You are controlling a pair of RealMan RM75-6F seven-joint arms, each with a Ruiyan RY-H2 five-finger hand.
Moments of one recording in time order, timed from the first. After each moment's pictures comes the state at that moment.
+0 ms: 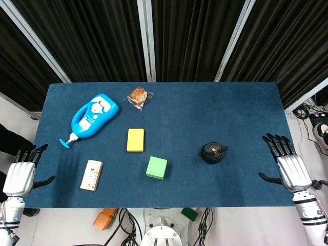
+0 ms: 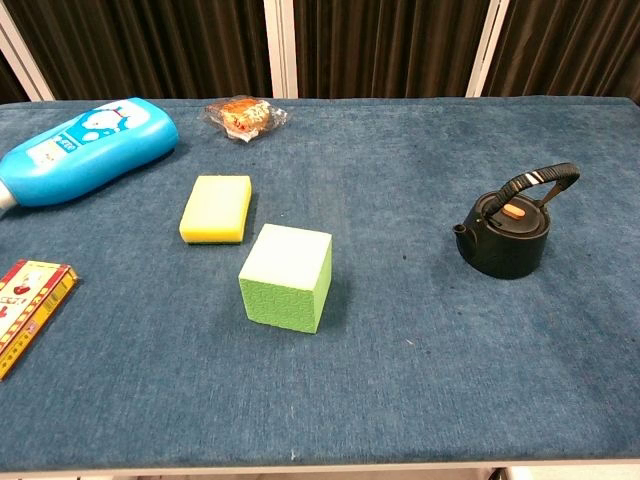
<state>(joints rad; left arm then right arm) -0.08 -1.26 -0.02 -1.45 1.50 1.49 -0.01 0.18 -1.05 0.04 -1.71 -1.58 1.39 0.03</state>
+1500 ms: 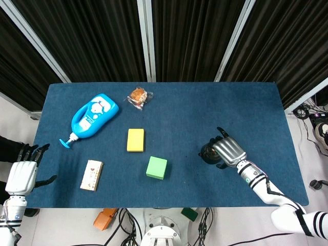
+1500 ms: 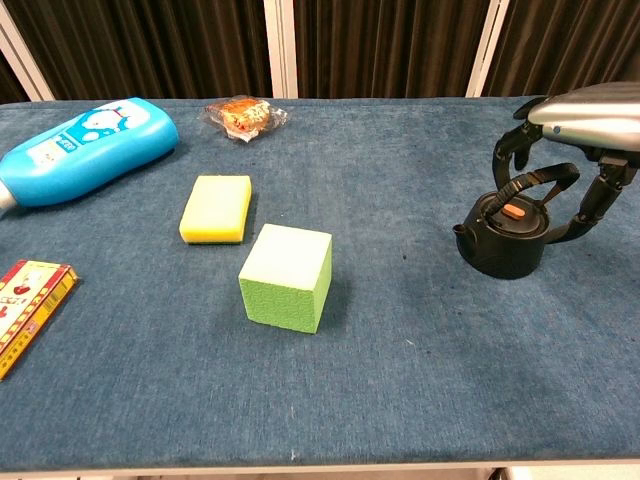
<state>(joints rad) -0.09 -1.26 -0.03 -1.45 1.49 1.47 0.00 0.63 -1.19 0.11 -1.75 -1.28 0.83 -0.37</state>
